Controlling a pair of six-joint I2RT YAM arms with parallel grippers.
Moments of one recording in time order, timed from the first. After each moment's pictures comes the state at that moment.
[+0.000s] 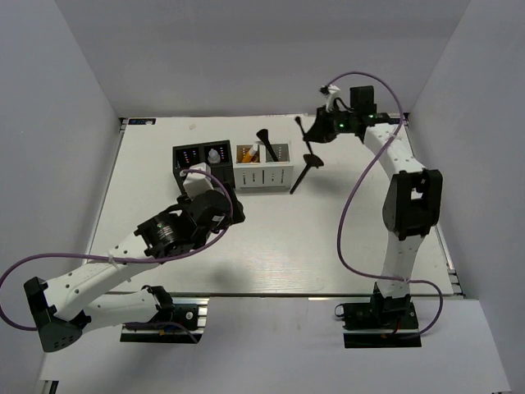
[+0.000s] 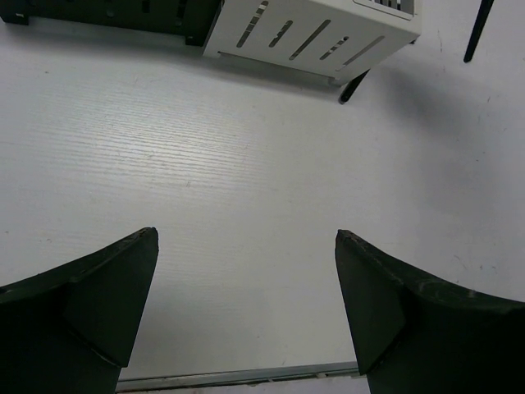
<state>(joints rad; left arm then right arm) -0.97 1.00 1.03 -0.73 -0.64 -0.93 0.16 2.03 1.81 -0.50 -0.80 -0.13</state>
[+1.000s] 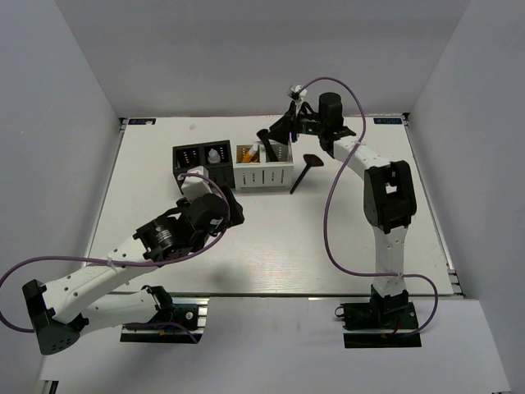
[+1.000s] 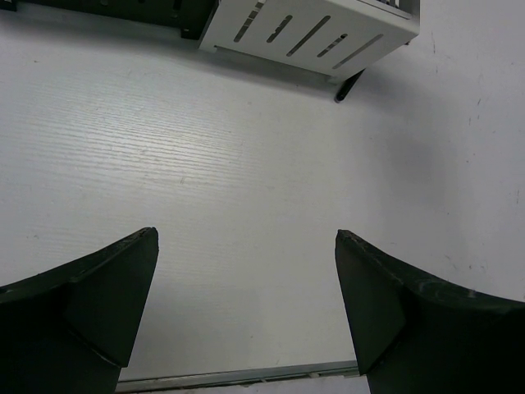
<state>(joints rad) -0.97 0.97 0.98 -0.70 -0.63 -0.95 0.34 2.15 1.72 0.26 -0.97 0.03</state>
